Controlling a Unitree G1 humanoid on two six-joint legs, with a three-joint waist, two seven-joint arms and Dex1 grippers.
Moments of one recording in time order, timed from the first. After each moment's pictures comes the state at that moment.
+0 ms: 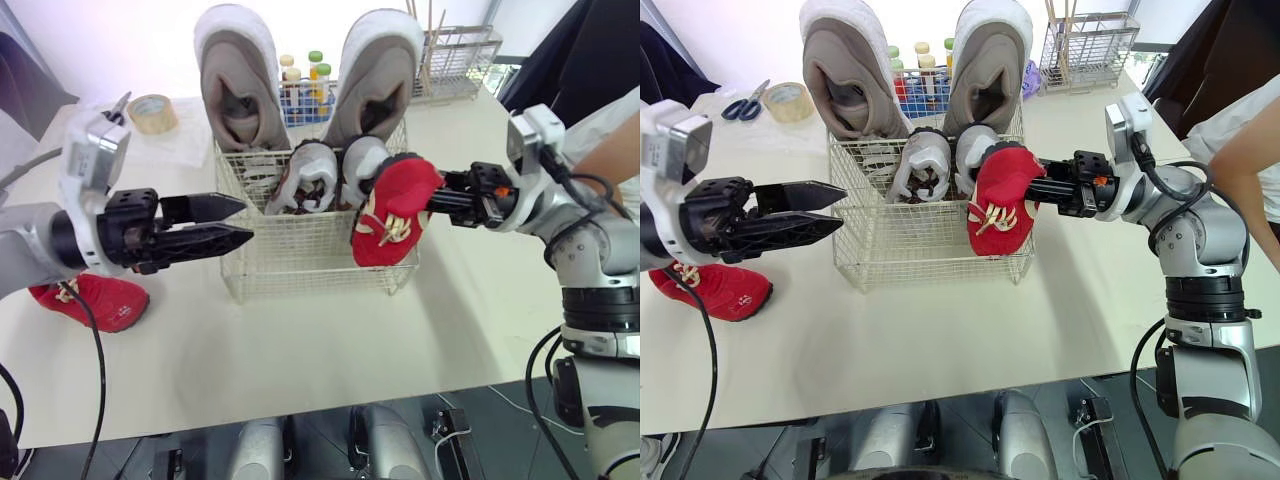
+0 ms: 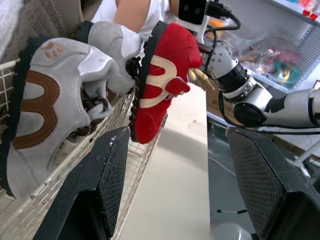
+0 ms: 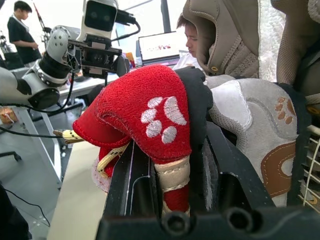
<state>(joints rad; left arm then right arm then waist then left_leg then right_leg) -0.46 1.06 0.37 -0.36 -1.43 1.04 -0.80 -0.73 -0.68 -0.10 0.08 0.73 0.54 1.33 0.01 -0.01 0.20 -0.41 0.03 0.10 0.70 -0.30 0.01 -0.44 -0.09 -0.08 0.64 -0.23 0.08</state>
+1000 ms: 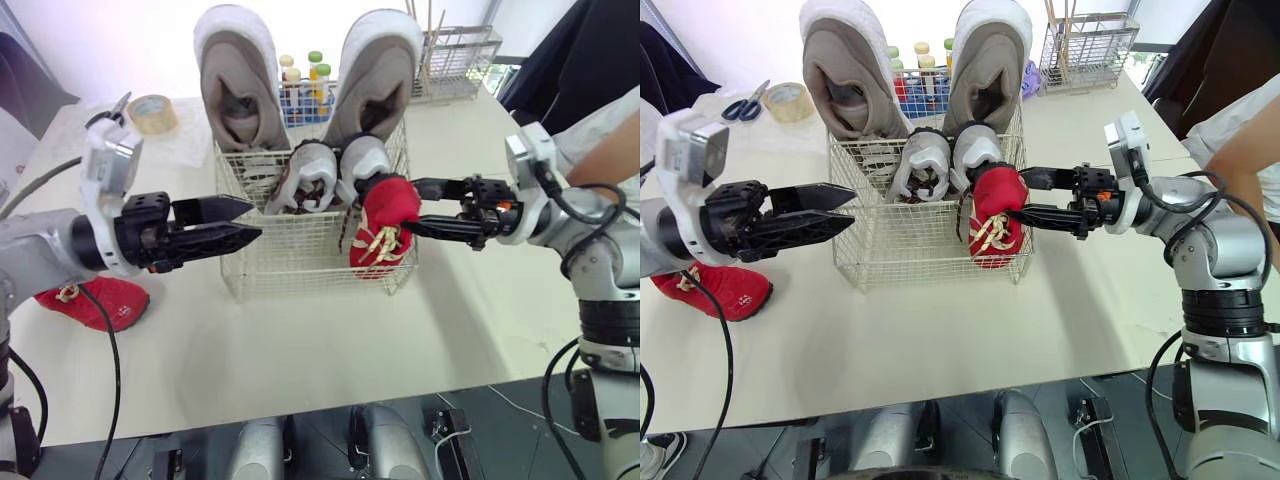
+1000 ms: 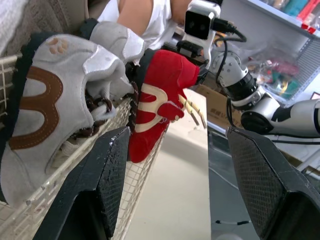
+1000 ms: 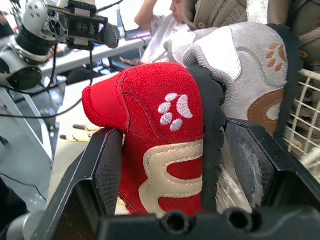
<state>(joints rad) -0.46 0.98 0.34 -0.36 -1.39 1.04 -0.77 -0.67 -0.77 -0.13 0.01 0.70 0.61 1.29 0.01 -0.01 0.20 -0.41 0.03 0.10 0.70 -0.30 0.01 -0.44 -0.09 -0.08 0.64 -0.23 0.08</state>
